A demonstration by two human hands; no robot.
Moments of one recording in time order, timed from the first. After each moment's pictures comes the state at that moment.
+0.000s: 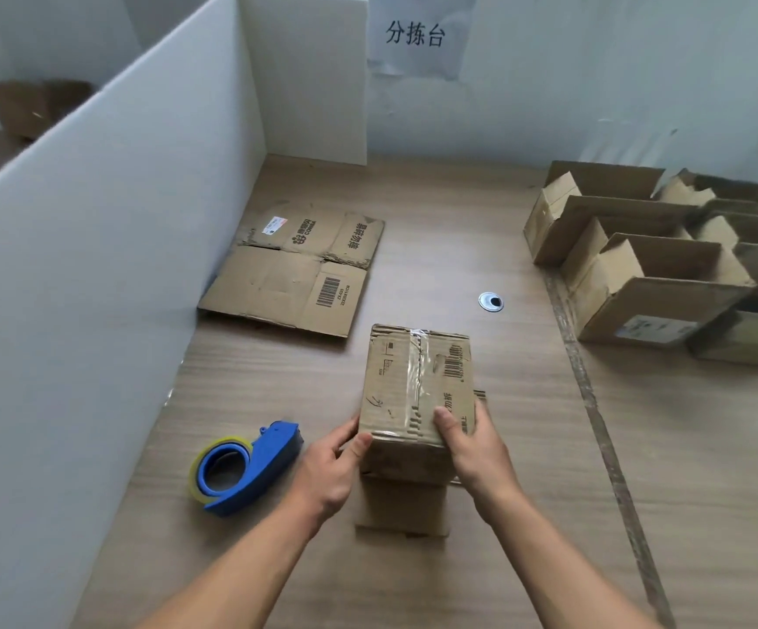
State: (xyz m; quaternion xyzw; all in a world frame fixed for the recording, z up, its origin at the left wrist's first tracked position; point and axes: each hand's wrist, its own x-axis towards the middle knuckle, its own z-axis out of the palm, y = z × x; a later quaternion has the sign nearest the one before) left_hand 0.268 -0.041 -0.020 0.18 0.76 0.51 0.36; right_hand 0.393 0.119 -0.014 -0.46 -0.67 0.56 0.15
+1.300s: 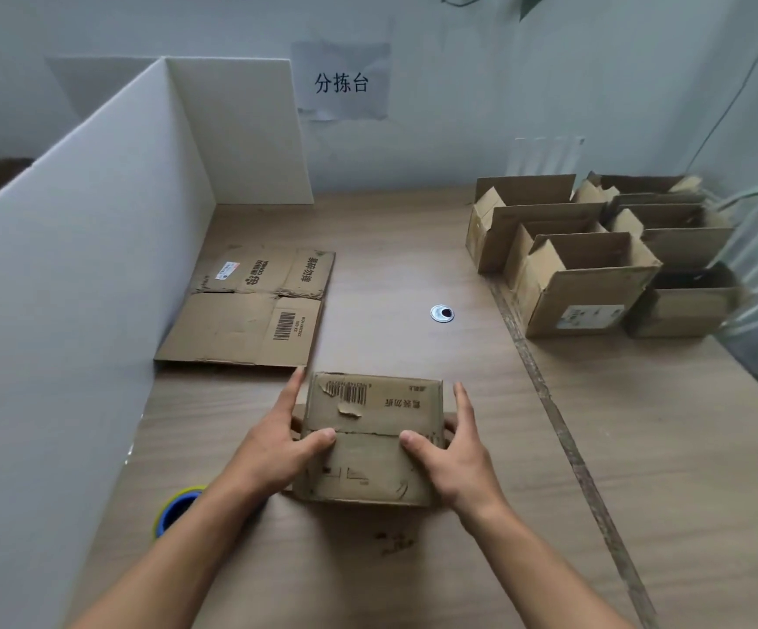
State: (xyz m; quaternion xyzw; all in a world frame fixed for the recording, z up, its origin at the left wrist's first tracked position) left_hand 0.231 -0.025 0.036 0.32 0.83 0.37 0.28; right_hand 0.425 0.122 0.004 -0.44 -0.67 0.57 0.19
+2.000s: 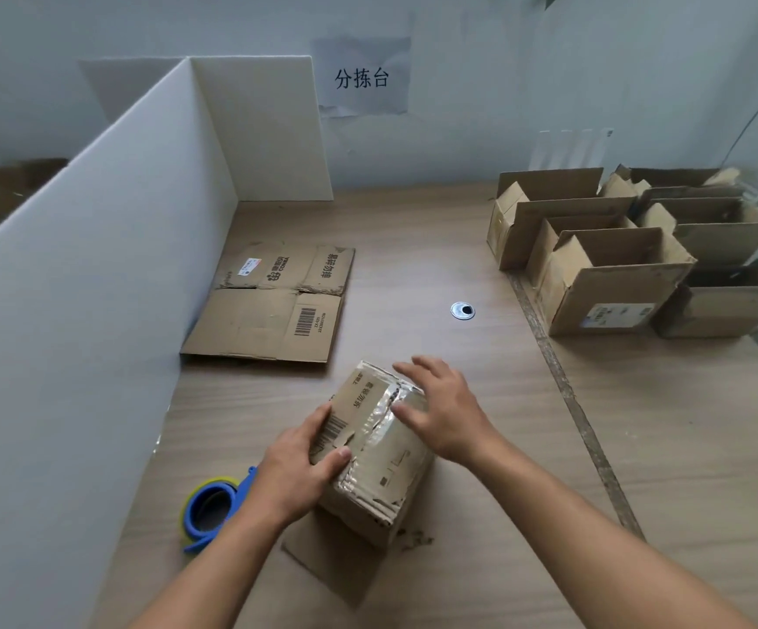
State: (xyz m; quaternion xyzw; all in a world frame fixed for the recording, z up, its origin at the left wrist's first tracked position) left_hand 0.240 -0.045 0.000 0.34 0.86 0.30 0.21; right_hand 0.373 0.147 0.037 -0.30 -0.89 0.34 0.08
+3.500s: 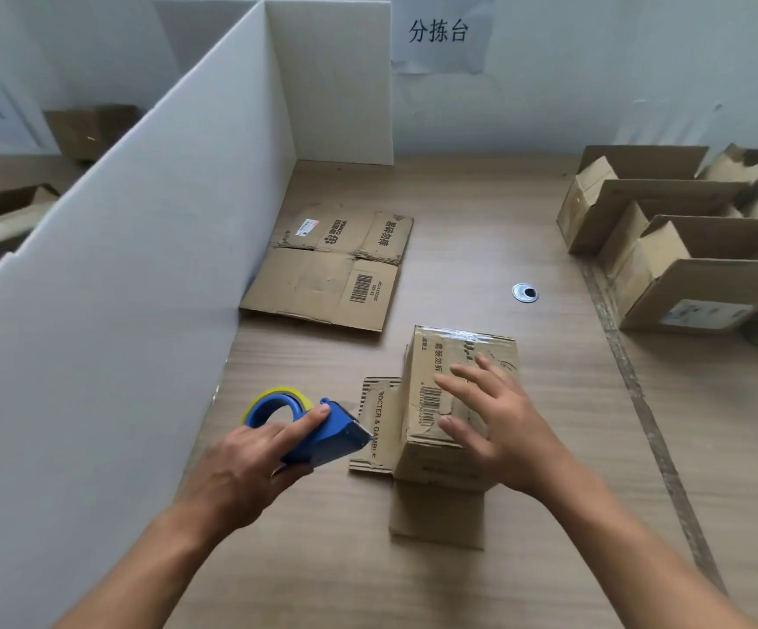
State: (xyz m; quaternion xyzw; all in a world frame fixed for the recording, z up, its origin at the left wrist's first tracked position) left_hand 0.194 -0.160 0.007 0.56 0.80 0.19 -0.07; right_hand 0.390 0.117 0.023 -0.17 -0.94 0.28 0.12
